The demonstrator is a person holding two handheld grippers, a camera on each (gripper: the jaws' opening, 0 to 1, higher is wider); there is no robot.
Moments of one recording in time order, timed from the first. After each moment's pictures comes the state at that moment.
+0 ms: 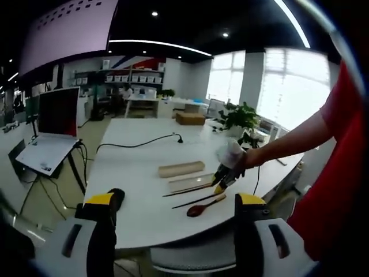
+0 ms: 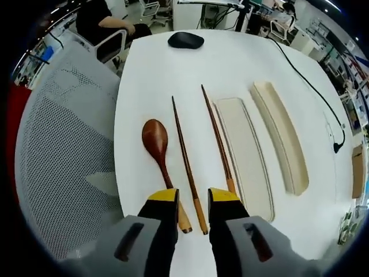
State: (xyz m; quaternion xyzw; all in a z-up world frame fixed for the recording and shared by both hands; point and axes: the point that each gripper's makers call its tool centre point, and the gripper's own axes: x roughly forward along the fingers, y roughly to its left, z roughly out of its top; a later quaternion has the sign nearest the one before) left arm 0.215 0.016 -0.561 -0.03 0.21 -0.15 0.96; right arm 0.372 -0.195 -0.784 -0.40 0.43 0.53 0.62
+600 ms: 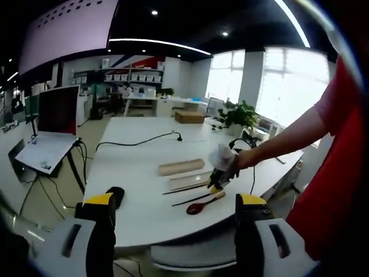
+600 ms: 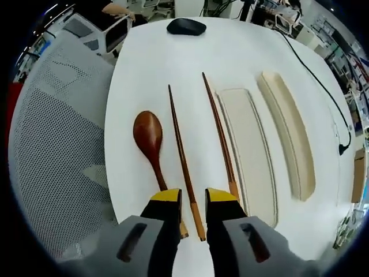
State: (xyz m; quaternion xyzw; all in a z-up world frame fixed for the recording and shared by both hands) left arm 0.213 0.014 -0.564 -0.02 0.22 -0.16 0.96; right arm 0.372 -0.192 -0.803 -0.42 0.45 0.52 0.59
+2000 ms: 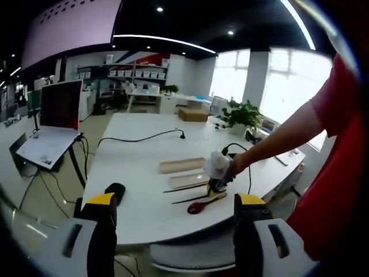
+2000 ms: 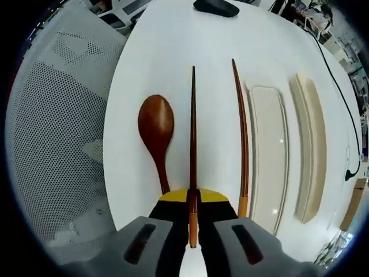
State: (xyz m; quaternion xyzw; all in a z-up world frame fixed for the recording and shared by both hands) left arm 0.219 0.020 -0.567 -0.04 0.23 -0.15 0.96; right arm 0.366 -0.186 -0.824 -0.49 0.46 0.55 0.50
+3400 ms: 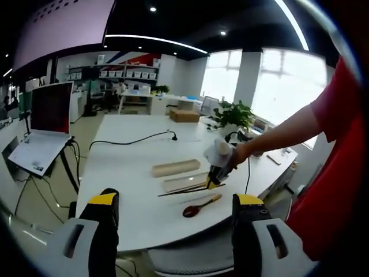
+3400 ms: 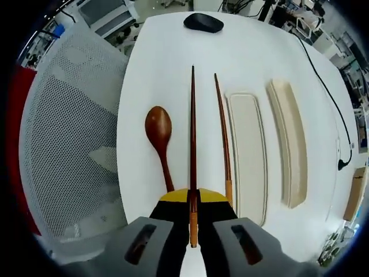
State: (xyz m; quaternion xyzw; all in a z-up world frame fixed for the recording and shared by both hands) left arm 0.232 0.013 -0.566 -0.04 0.23 -0.18 0.96; right arm 0.377 -0.198 -0.771 -0.45 0.46 0.55 0.53
